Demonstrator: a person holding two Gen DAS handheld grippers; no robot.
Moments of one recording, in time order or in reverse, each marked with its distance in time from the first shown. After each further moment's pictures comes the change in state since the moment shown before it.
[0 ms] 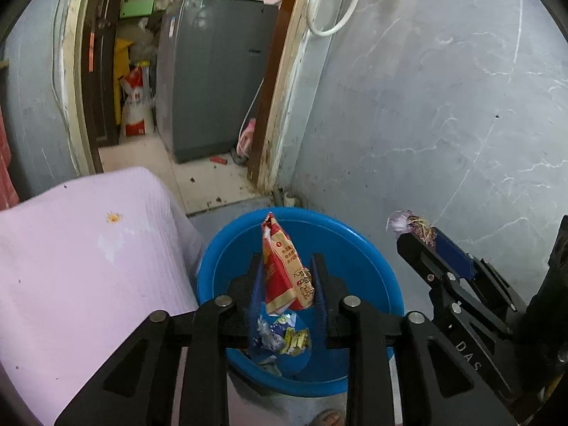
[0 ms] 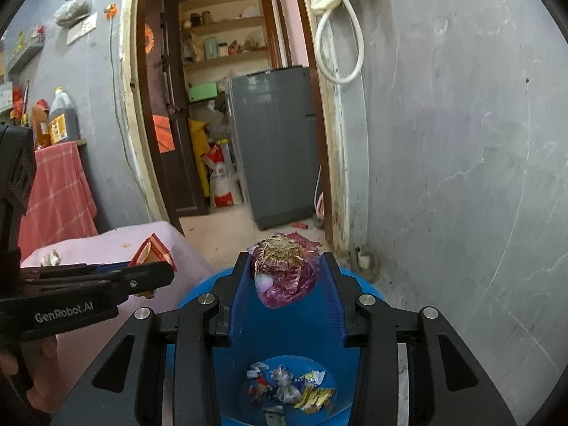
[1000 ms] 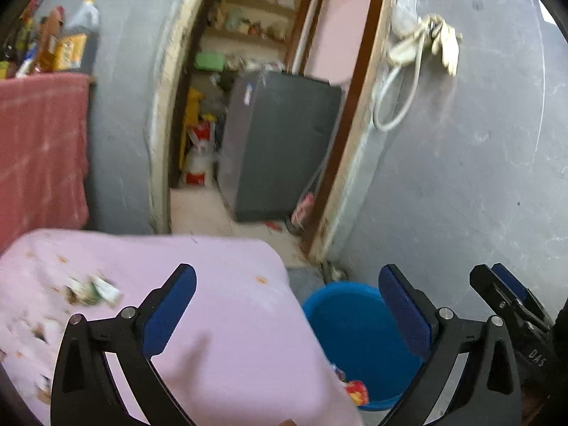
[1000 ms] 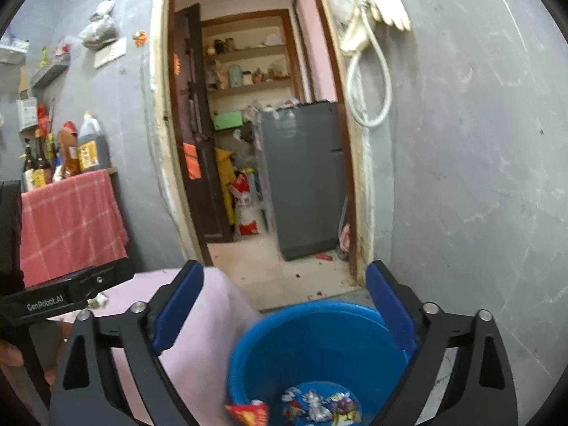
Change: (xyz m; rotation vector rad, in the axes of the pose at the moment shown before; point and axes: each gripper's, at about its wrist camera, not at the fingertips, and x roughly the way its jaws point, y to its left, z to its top) left arm -0.135 0.077 0.006 -0.131 -0.340 0.175; right arm -0.052 0.067 0.056 -0.043 -0.143 0.099
